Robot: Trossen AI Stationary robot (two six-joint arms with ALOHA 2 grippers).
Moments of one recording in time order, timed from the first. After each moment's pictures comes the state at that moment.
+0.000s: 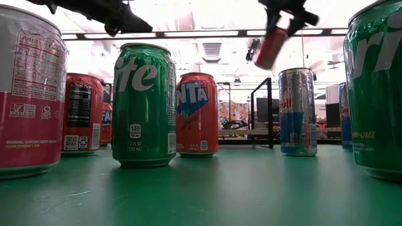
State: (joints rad) left arm 0.30 0.85 0.72 -0.03 -0.17 0.18; right arm -0.47 1.33 1.61 -1.09 0.36 0.47
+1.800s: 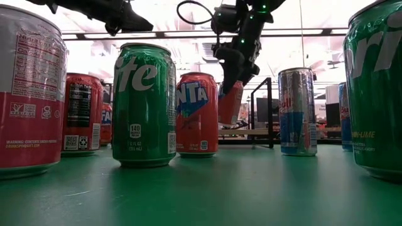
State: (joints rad) left arm 0.30 0.85 0.72 0.00 -0.17 0.17; right arm -0.37 1.81 1.61 -0.93 0.11 0.08
